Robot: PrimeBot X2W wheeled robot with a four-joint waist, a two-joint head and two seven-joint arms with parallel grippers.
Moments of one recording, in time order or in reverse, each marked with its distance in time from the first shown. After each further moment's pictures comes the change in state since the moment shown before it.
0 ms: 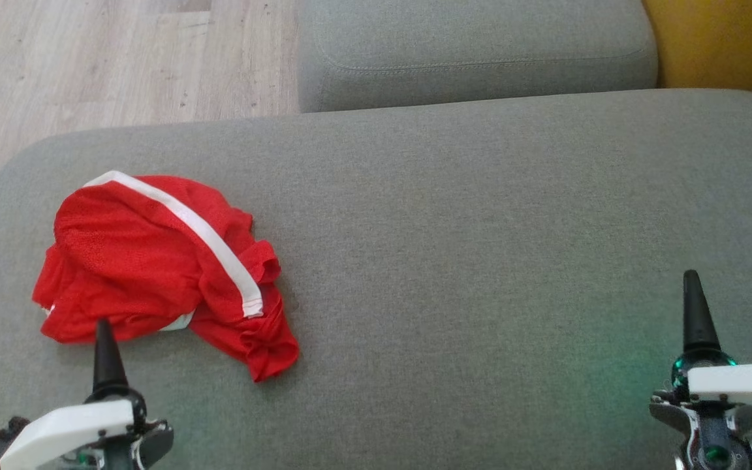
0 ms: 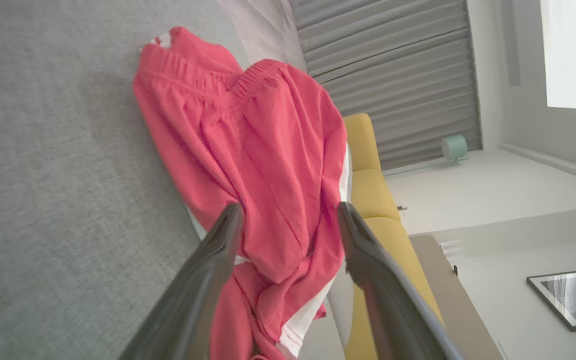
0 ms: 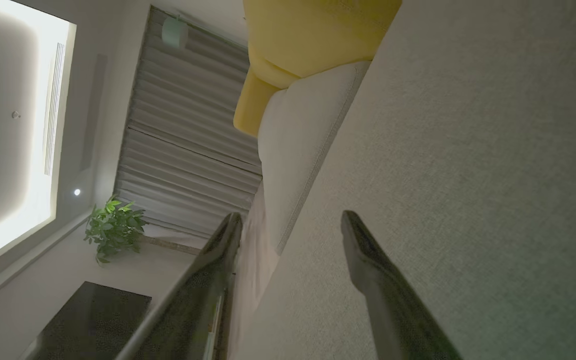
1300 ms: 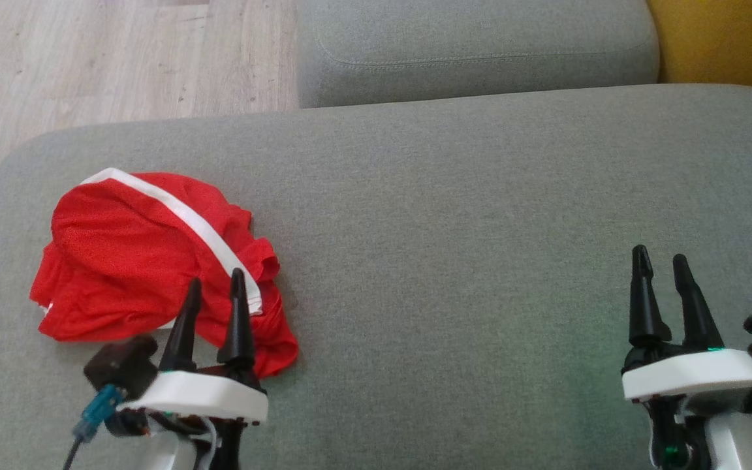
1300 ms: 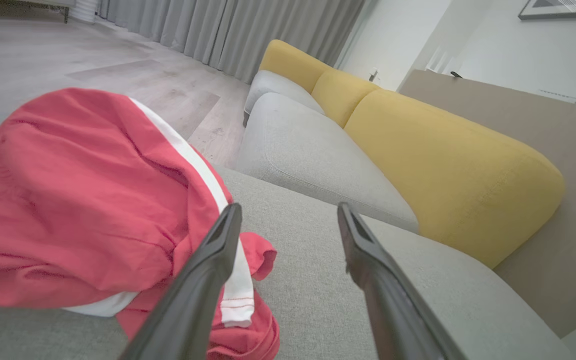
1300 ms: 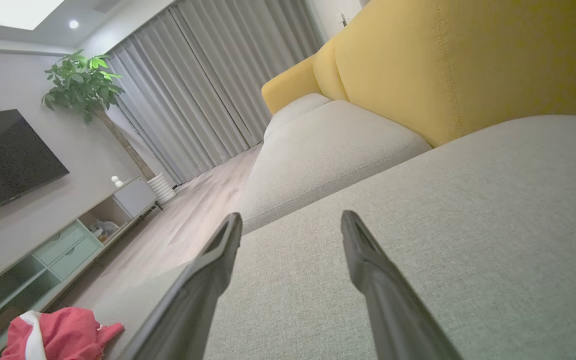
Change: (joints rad) left arm -0.046 0.057 -0.330 -0.091 0.720 0.097 -0.105; right arm 0.000 -0.001 0.081 -0.097 -0.677 0.000 -0.107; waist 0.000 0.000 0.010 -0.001
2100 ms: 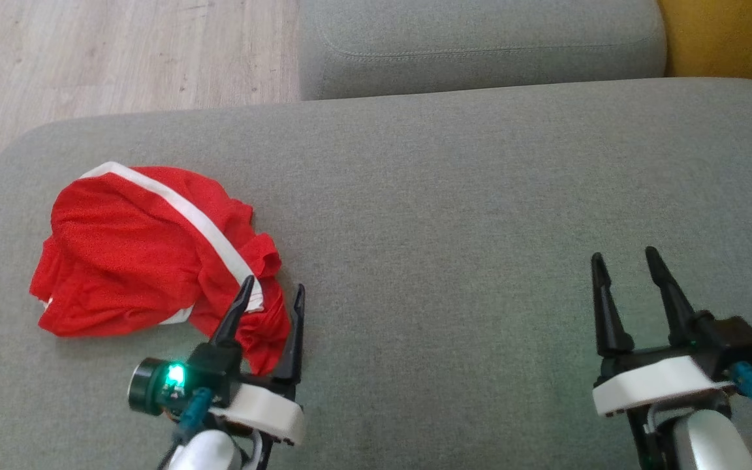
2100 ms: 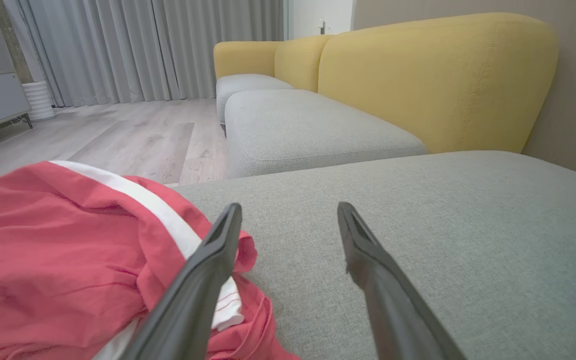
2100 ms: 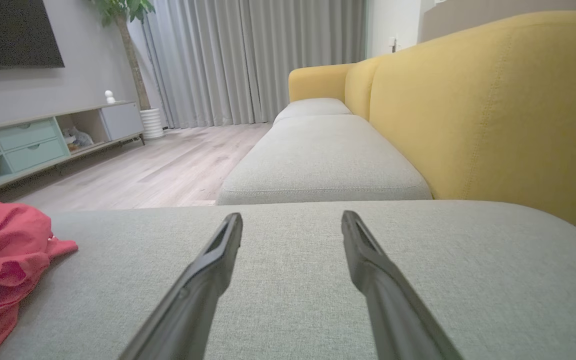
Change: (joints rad) left arm -0.091 0.082 -0.241 0.113 0.327 0.124 -0.071; right arm 0.000 -0.001 0.045 -0.004 -0.427 0.000 -0.071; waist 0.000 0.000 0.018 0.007
